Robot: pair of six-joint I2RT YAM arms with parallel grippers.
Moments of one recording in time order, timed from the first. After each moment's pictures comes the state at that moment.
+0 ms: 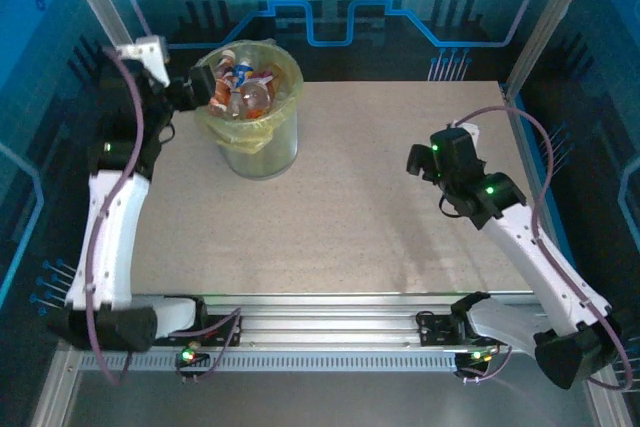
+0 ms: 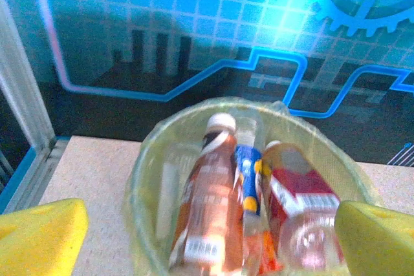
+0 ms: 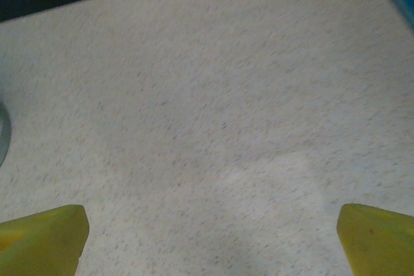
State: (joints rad) left arm 0.04 1.17 1.44 -0.51 0.01 -0.21; right arm 0.41 1.06 1.11 -0.80 0.47 0.54
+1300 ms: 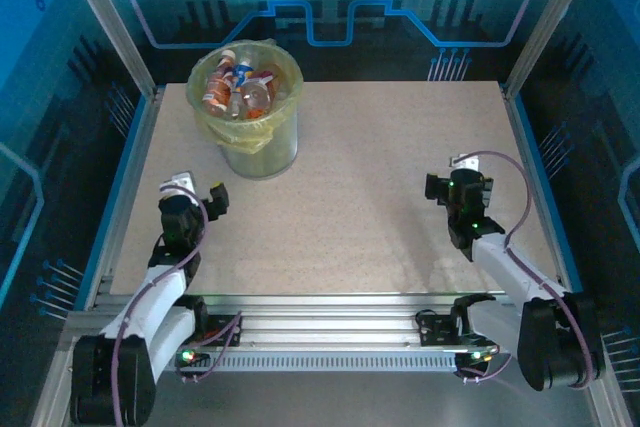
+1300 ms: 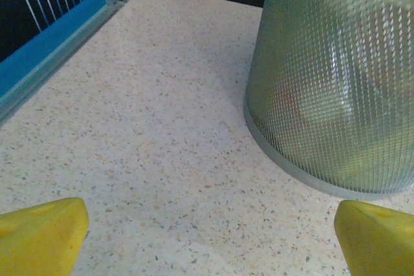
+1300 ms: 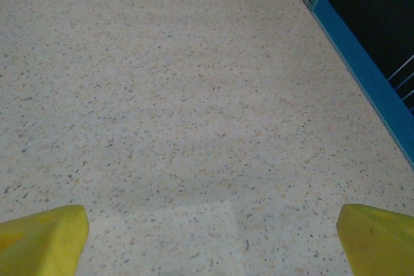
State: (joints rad) left arm 0.04 0.88 0.22 0.29 -0.16 -0.21; right arm 0.12 1.06 0.45 0.11 0.37 0.07
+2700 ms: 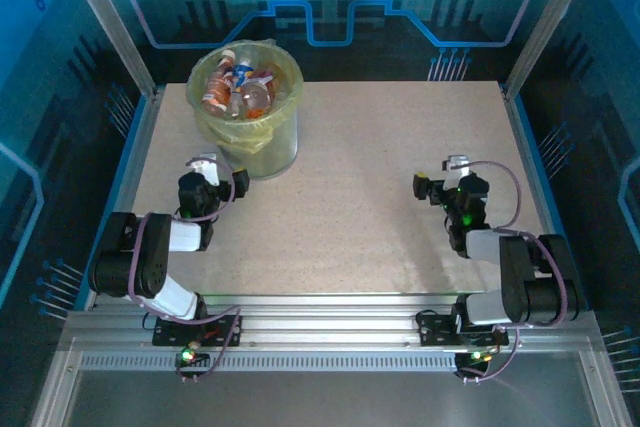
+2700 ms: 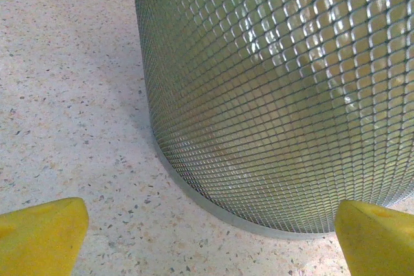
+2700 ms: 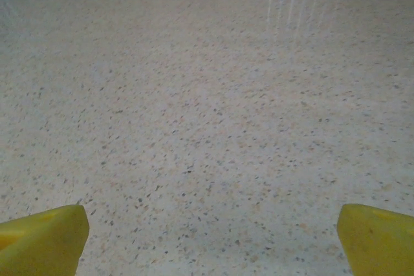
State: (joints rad) left arm 0.04 1.55 0.36 0.84 0.08 -0.13; right arm 0.00 1.42 0.33 0.71 -0.09 -0.01
